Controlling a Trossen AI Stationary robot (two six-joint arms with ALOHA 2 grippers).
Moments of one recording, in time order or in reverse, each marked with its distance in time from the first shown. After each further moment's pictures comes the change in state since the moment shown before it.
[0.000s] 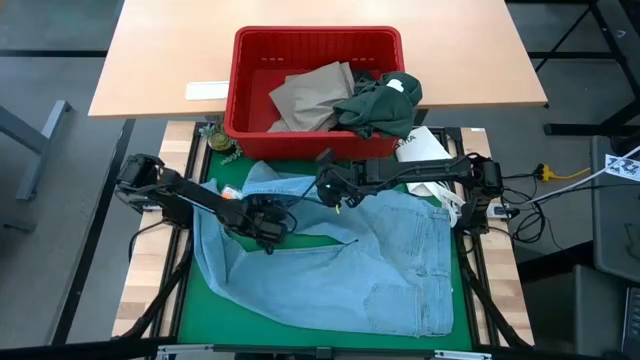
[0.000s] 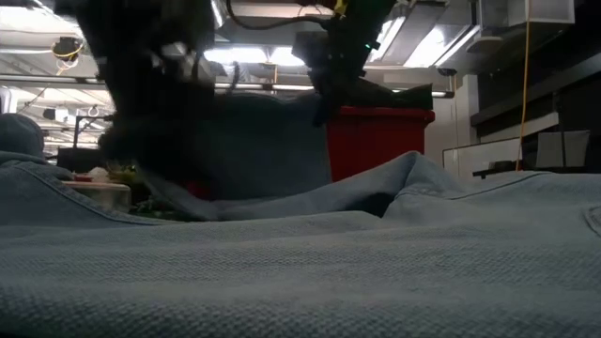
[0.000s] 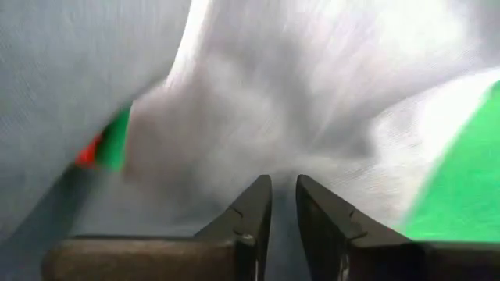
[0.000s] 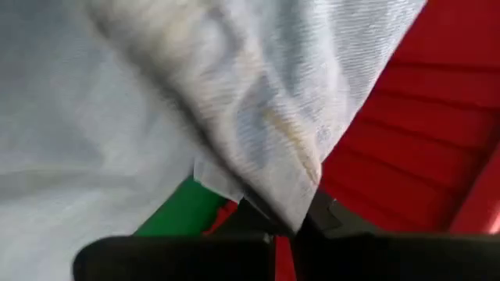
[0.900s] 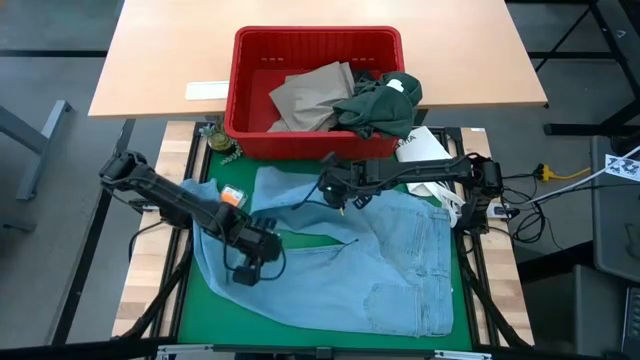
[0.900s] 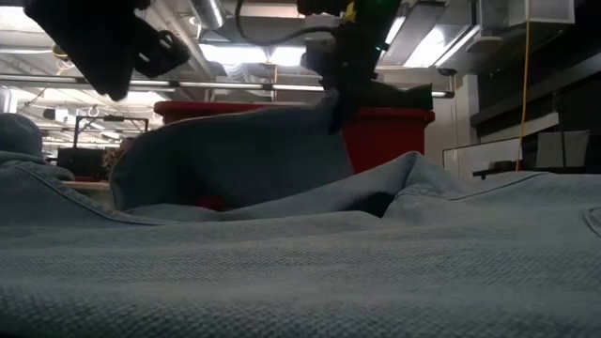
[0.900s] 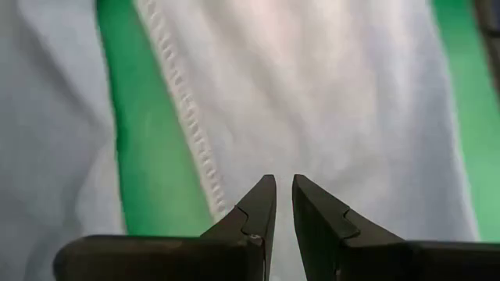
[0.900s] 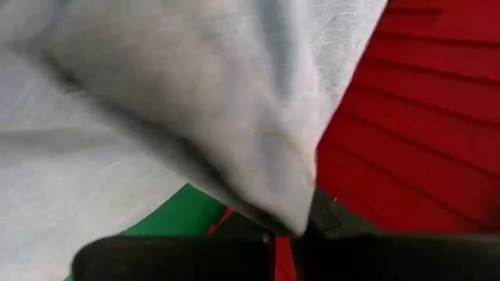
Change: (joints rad) left arm -0.152 -0.136 0.129 0.047 0.608 0.328; right arm 0.001 0.001 0.000 -0.120 0.003 -0.007
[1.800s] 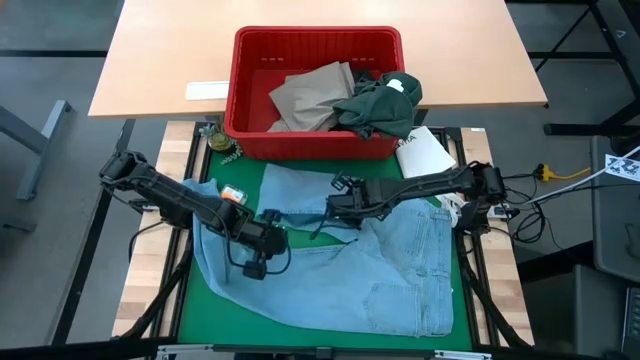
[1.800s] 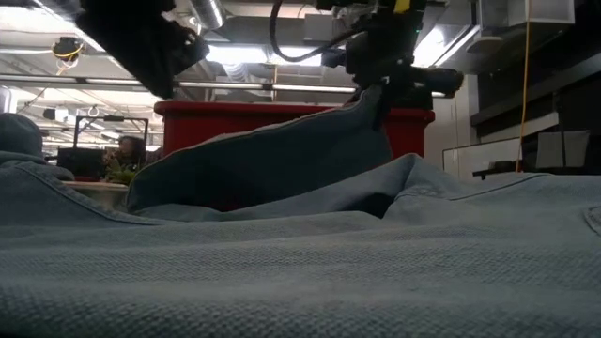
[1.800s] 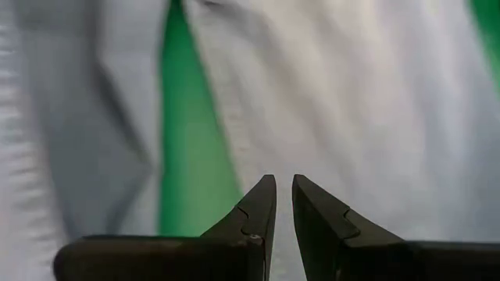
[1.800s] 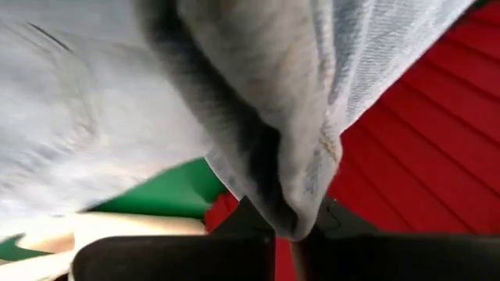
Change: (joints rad) left arm 0.046 0.000 0.000 0.069 -0.135 0.013; right arm 0.142 0.000 -0.001 -0.307 0.091 0.064
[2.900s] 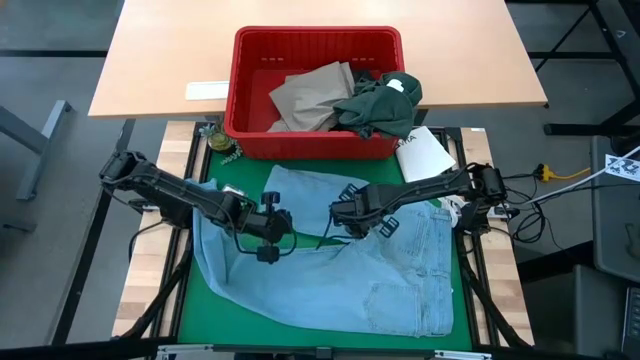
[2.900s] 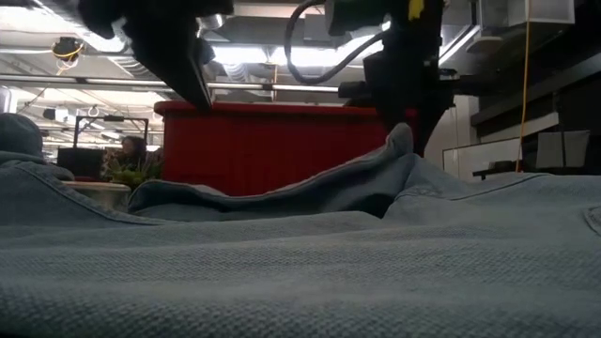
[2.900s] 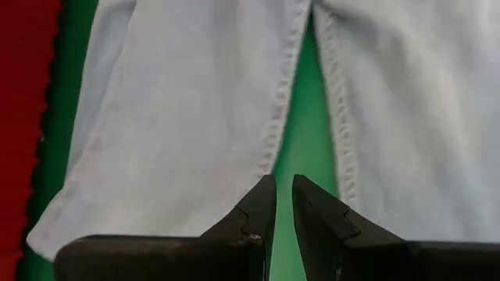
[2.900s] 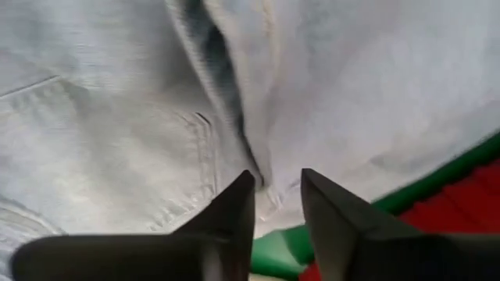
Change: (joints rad) left arm 0.088 0.000 -0.015 0.009 -0.198 -0.053; right arm 0.008 0.000 -0.101 0.004 -0.266 0.130
